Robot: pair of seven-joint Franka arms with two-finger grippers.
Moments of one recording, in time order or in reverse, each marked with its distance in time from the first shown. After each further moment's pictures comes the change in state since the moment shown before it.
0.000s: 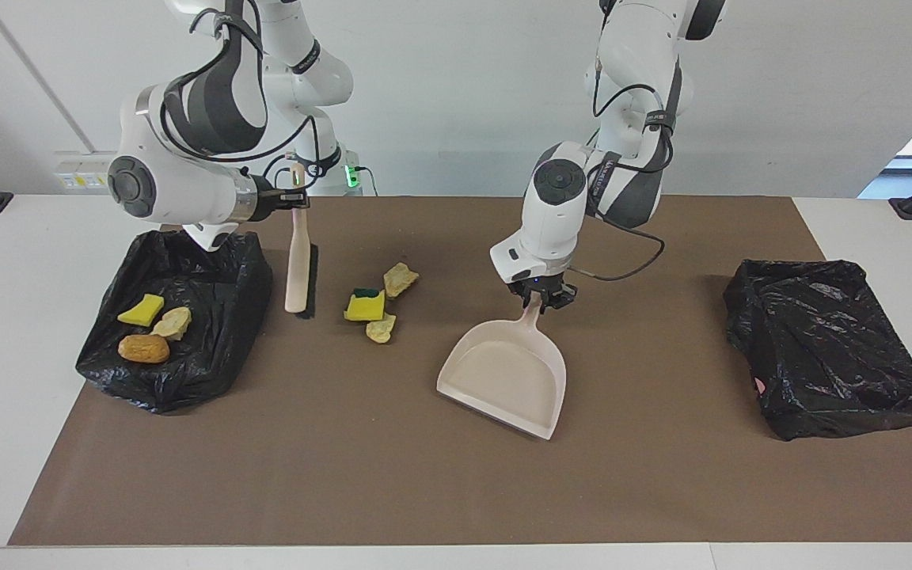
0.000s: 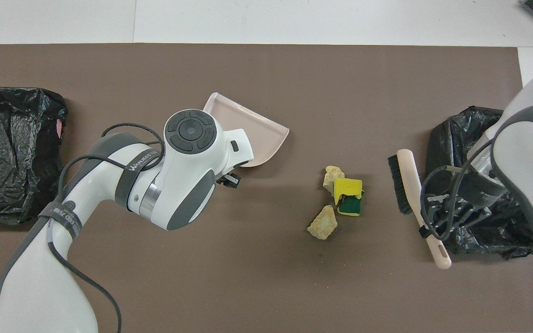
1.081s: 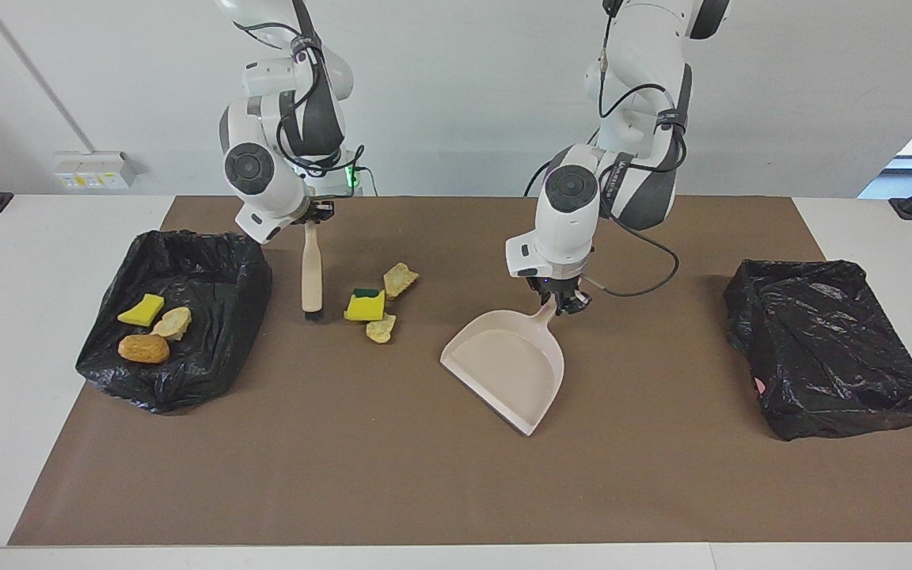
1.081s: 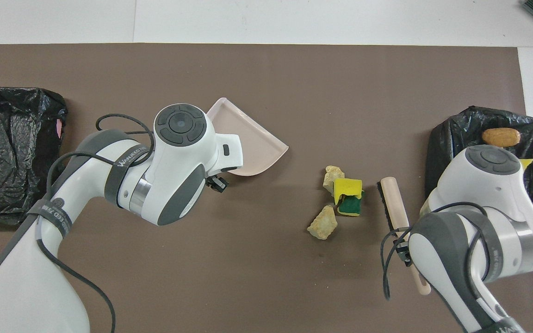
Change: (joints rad) left arm 0.028 -0.004 0.006 -0.008 0.083 -0.052 0.379; right arm 0.124 -0.240 0.001 -0.507 -0.184 0.377 0.016
